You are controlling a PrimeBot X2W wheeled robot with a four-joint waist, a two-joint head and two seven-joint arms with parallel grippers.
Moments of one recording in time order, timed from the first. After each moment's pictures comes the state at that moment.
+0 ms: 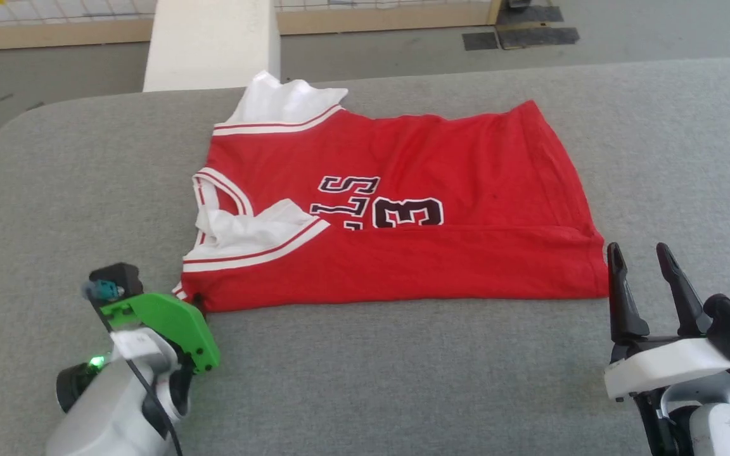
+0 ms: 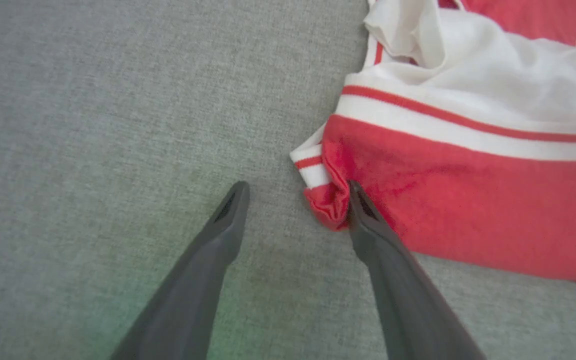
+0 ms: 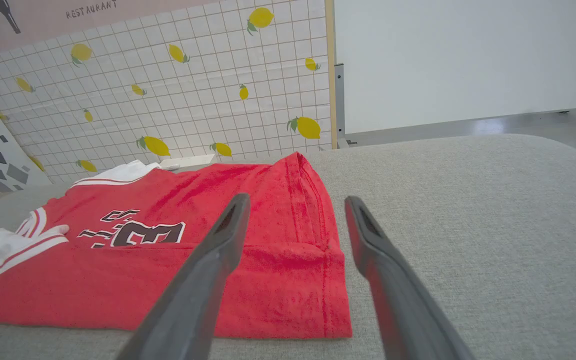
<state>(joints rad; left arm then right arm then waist) -0.39 0.36 -0.48 0.52 -0.85 0.33 0.13 -0.07 -0.05 -0.09 0.08 0.18 0.13 -0.15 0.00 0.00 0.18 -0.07</state>
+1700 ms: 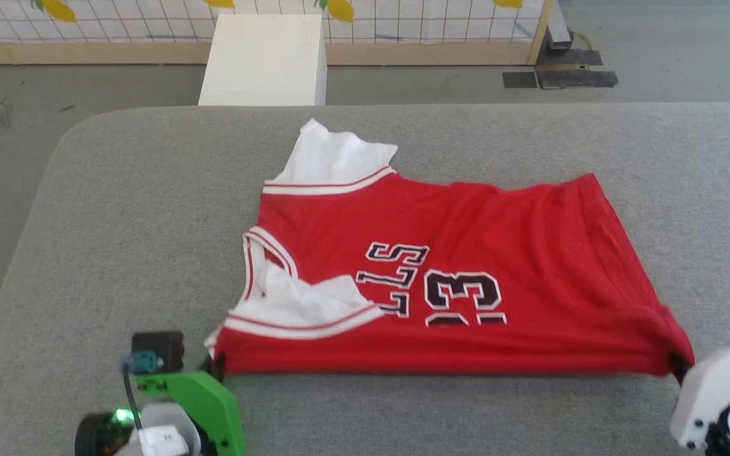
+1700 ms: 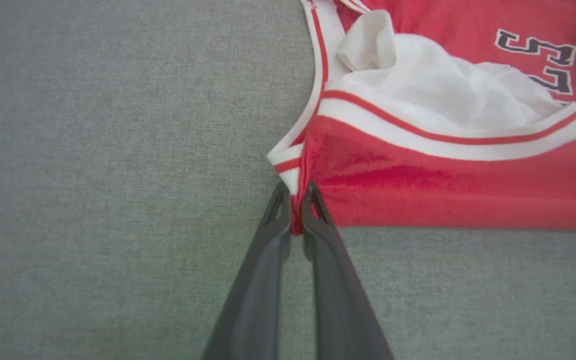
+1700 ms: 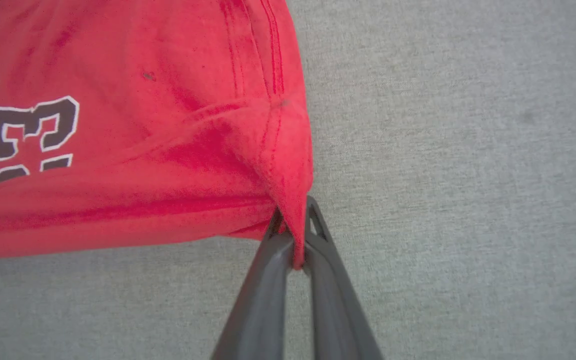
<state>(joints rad) -0.15 0.50 -0.60 0.13 -0.78 0.36 0.13 0.00 -0.05 -0.32 -0.05 0.17 0.13 0.72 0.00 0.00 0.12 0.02</state>
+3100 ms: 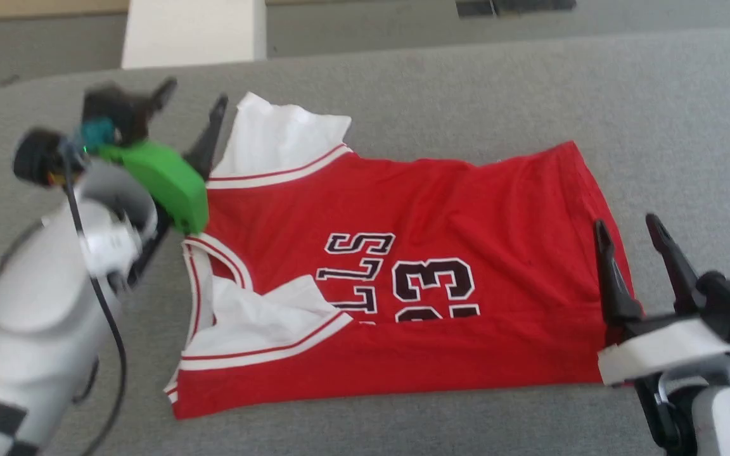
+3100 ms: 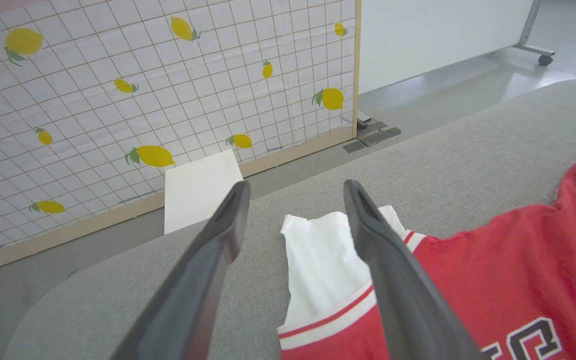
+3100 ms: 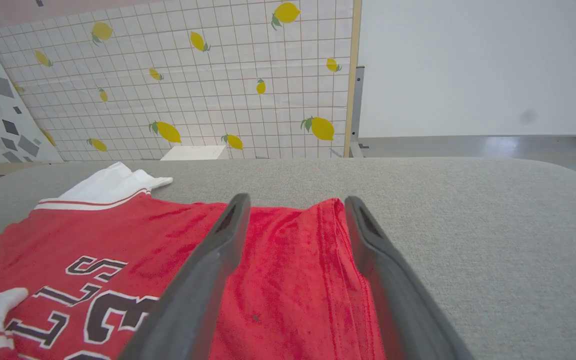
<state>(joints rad) -0.76 0.52 -0.62 0.36 -0.60 0.01 -0.02 -0.07 -0.08 -0.03 -0.07 0.15 0.13 -0.06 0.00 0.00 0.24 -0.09</state>
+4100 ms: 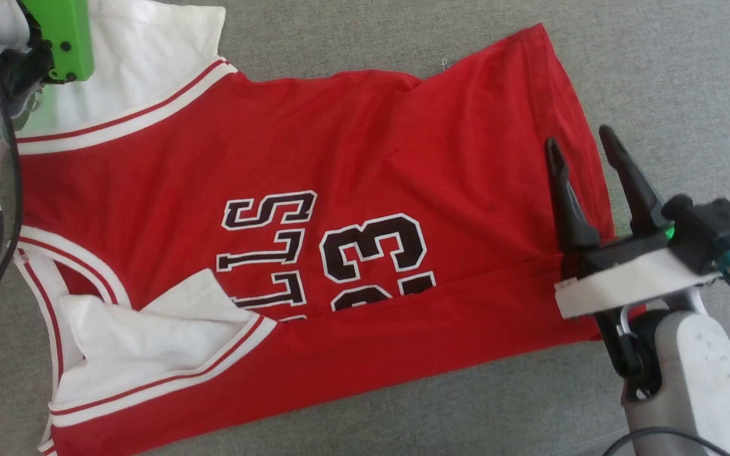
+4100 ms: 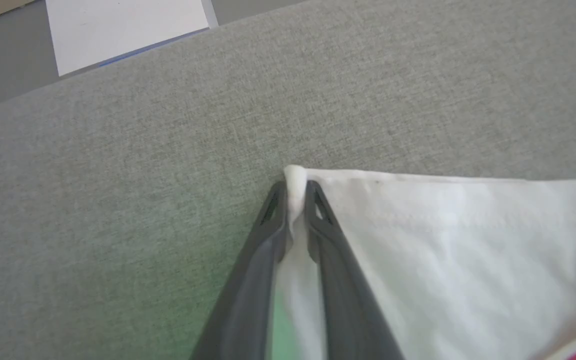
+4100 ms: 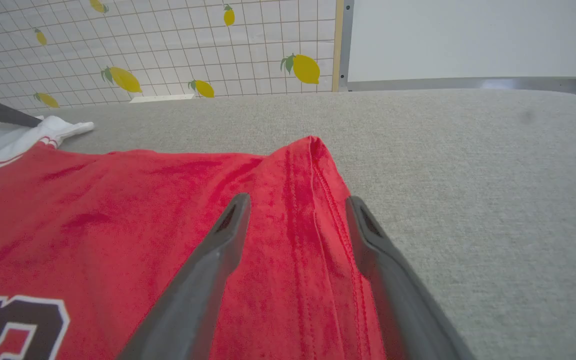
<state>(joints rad) -1.19 0.59 -0.62 0.54 -0.72 0.10 0.72 -0.28 -0.05 0.08 -0.03 0.18 0.13 -0.09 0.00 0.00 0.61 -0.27</state>
